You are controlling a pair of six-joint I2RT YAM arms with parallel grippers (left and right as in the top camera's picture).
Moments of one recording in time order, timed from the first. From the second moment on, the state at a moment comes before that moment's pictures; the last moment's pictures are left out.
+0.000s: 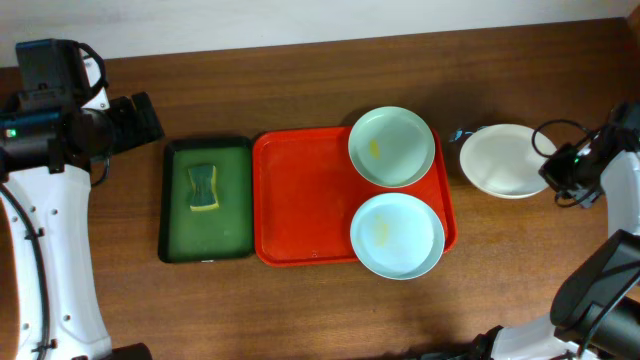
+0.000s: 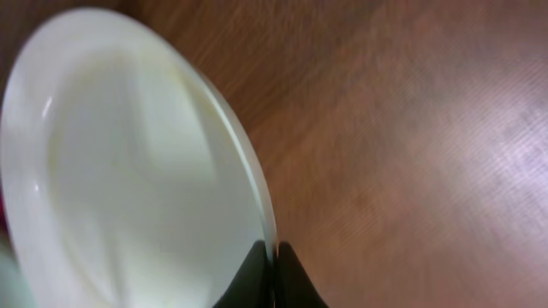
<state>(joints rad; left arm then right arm) 0.10 1.62 1.87 -1.24 -0.04 -0.18 -0.59 1.70 1.25 -0.82 -0.11 0.32</state>
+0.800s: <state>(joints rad) 0.10 1.62 1.87 -1.24 -0.04 -0.18 -0.45 1.68 1.36 -1.15 -0.27 0.21</state>
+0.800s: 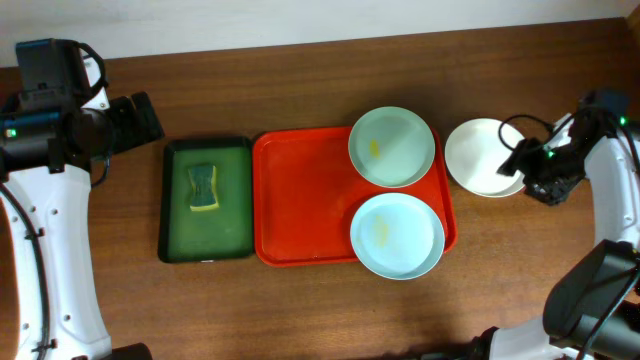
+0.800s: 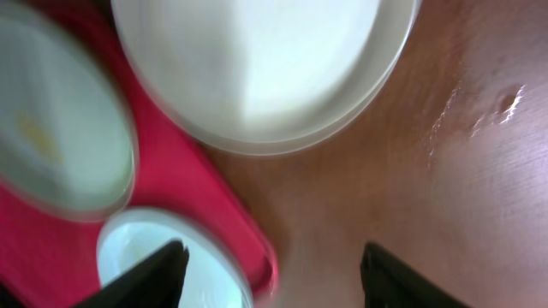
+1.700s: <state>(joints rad) 0.10 1.62 1.87 -1.24 -0.04 -0.18 -0.11 1.68 0.96 -1.01 -0.26 0.13</state>
